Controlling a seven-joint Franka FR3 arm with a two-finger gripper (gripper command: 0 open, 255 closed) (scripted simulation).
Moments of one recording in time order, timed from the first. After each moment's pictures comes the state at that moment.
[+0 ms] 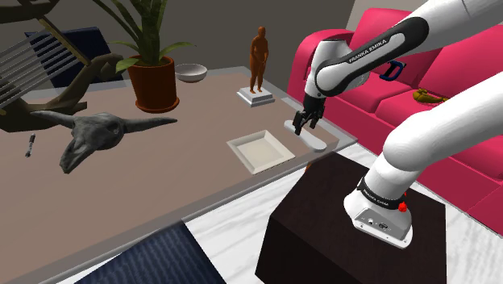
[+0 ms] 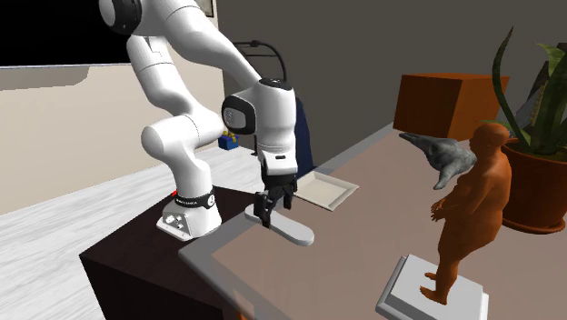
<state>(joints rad) -0.21 -0.50 -0.02 -2.89 0.01 2.39 0.02</state>
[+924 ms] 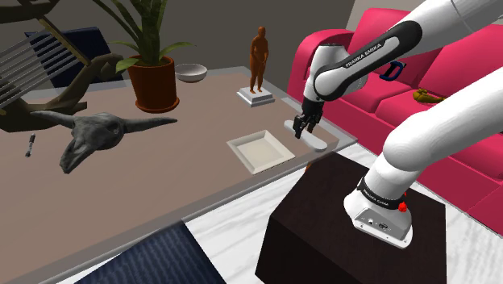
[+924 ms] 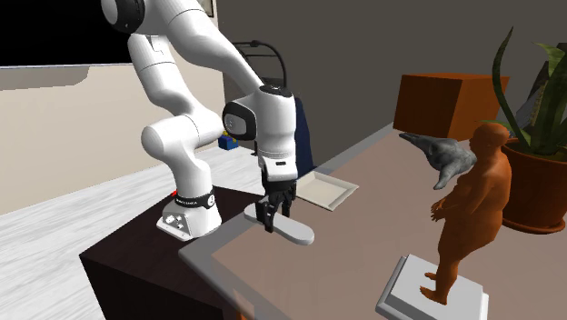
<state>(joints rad) -0.21 -0.46 -0.02 -2.91 0.02 2.44 0.02</state>
